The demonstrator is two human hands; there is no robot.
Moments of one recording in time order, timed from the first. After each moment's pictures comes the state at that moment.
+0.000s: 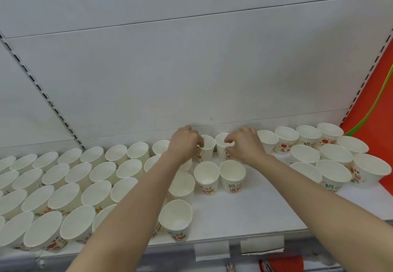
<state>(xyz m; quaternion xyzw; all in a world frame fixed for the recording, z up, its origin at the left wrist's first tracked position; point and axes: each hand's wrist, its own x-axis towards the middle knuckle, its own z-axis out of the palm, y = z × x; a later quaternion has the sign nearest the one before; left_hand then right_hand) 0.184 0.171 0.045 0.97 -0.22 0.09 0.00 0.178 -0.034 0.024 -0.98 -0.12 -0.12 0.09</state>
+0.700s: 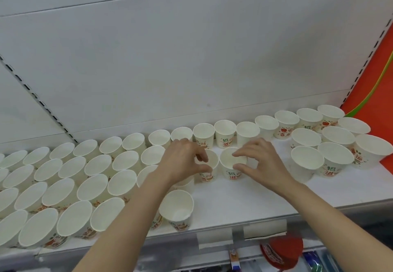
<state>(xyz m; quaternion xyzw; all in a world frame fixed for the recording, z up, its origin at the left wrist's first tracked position) 0.111 0.183 0.038 0.96 -0.25 0.04 0.14 0.091 -0.064 -0.021 -0.90 -0.22 -0.22 0.31</state>
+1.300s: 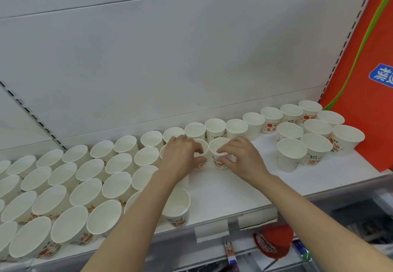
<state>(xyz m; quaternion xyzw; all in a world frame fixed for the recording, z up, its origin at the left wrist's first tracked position) 0.115 0.166 0.025 0.97 -0.23 0.10 0.07 0.092 -0.037 -0.028 -0.91 -0.19 -0.27 0.25</state>
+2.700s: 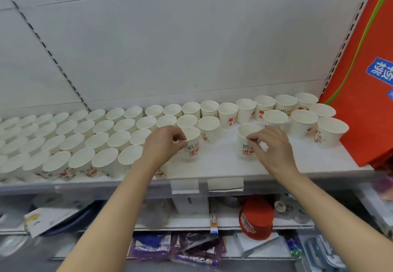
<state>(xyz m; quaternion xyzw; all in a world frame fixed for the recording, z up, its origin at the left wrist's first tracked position) 0.014 0.150 0.039 0.98 -0.04 0.09 0.20 0.014 -0.147 -0.017 -0.88 -0.16 -0.32 0.30</state>
